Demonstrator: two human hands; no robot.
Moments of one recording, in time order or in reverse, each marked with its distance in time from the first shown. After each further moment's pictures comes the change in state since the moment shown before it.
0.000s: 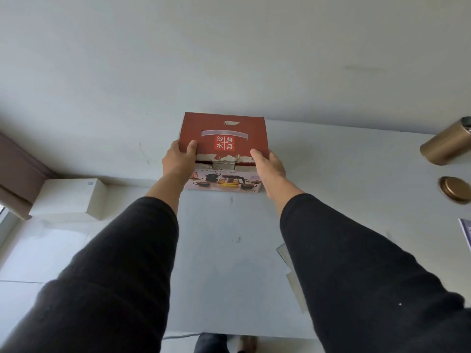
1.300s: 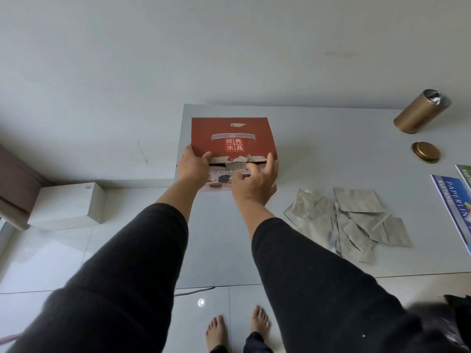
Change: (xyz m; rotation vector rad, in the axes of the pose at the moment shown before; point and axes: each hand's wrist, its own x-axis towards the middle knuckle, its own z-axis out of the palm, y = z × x) left_hand -0.062 -0.035 -0.024 0.040 -0.142 0.047; right_hand -0.112 0.051 0.068 -0.386 0.413 -0.224
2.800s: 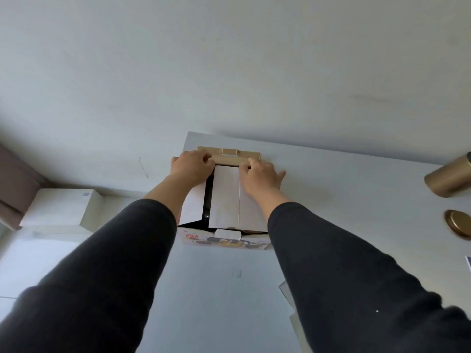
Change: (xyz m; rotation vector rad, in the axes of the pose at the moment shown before) left_hand 0.124 0.070 0.008 0.610 -0.029 0.190; right_hand 0.186 -0.046 0.009 -0.465 -0.379 -0.253
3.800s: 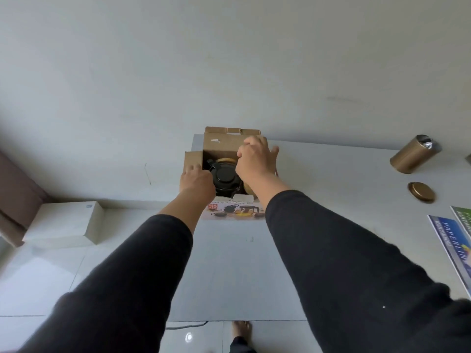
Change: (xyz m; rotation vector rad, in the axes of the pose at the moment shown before) left_hand -0.121 -0.033 -0.004 0.383 0.061 0.166; right_hand -0.122 -0.055 -0.038 -0.198 0.276 -0.175
